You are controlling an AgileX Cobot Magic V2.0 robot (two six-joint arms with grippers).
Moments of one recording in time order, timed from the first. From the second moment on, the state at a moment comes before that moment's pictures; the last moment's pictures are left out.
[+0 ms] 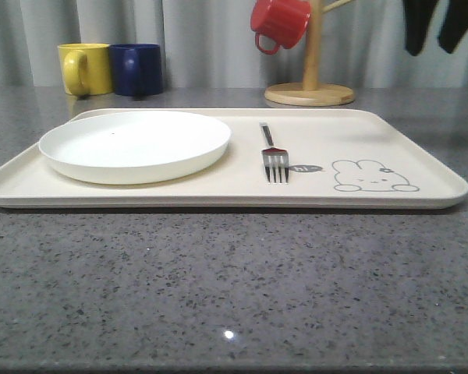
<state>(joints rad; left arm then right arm) -0.12 0.30 -0.50 -0.13 0.66 0.17 0.23 1.75 -1.72 -0.09 1.24 0.27</state>
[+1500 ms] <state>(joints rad) -0.12 0.30 -0.50 -0.13 0.66 0.17 -0.13 1.73 -1.33 -0.05 1.16 0.10</state>
